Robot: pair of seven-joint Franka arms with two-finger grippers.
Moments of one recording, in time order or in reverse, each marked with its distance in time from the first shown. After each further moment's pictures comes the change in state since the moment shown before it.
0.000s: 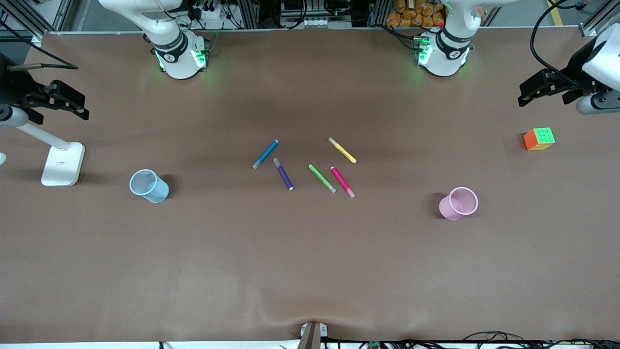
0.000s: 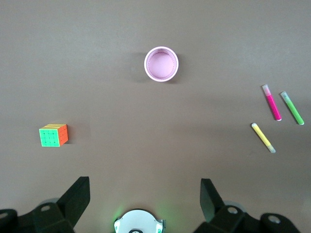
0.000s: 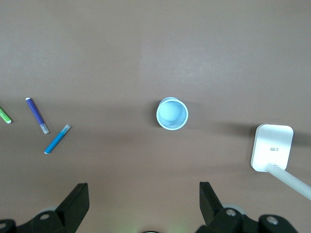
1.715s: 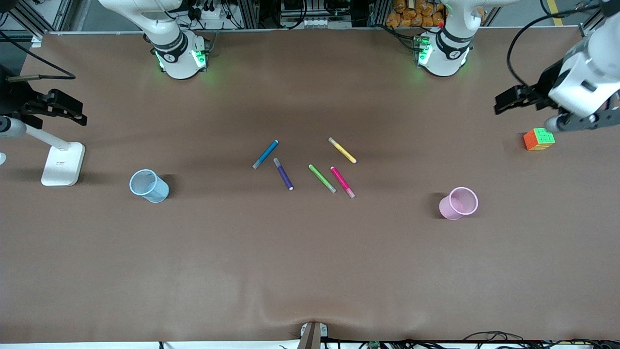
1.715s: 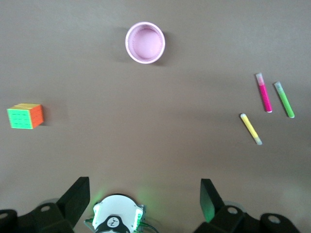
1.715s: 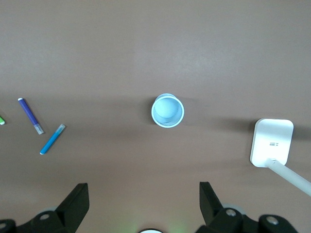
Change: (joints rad) left arm 0.000 0.097 -0.044 -0.003 -0.064 -0.020 -0.108; right arm -0.026 0.027 -0.003 -0.001 0.000 -0.003 0.000
